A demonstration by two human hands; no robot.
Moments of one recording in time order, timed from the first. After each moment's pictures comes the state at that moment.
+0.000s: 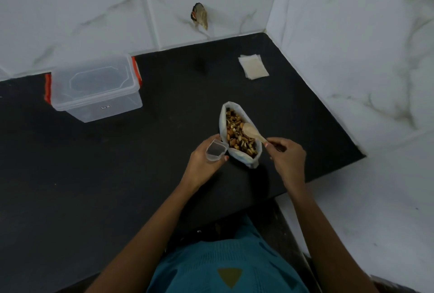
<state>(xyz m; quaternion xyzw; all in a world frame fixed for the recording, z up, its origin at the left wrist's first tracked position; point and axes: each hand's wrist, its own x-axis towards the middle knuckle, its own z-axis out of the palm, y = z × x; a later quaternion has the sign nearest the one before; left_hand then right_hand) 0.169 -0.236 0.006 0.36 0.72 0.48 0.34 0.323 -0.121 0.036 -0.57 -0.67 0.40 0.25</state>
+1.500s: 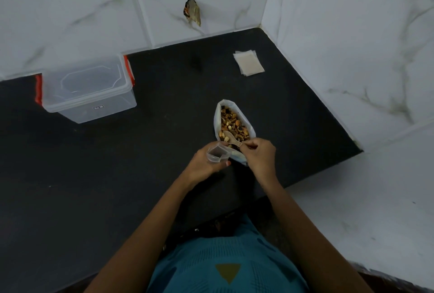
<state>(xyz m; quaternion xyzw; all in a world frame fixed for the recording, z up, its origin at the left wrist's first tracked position) 0.170 -0.224 -0.009 0.35 0.66 0.47 0.48 0.292 -0.138 0.021 -0.55 -0.68 0.44 0.22</state>
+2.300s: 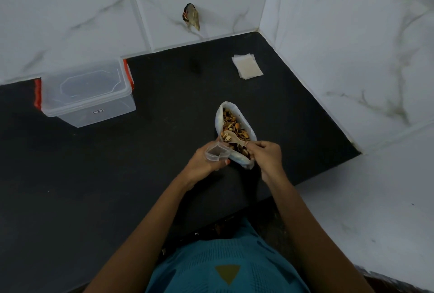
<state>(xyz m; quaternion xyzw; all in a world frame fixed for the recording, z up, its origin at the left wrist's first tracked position) 0.166 -0.221 0.006 0.33 0.63 0.48 0.51 0.293 -0.127 0.034 -0.62 -0.50 0.57 0.22</state>
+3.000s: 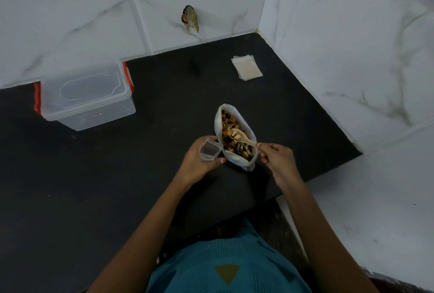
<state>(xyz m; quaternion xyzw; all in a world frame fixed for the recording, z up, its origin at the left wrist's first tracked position) 0.156 -0.226 0.008 0.36 0.71 0.46 0.40 0.315 -0.122 0.049 -0.61 -0.44 0.63 0.20</state>
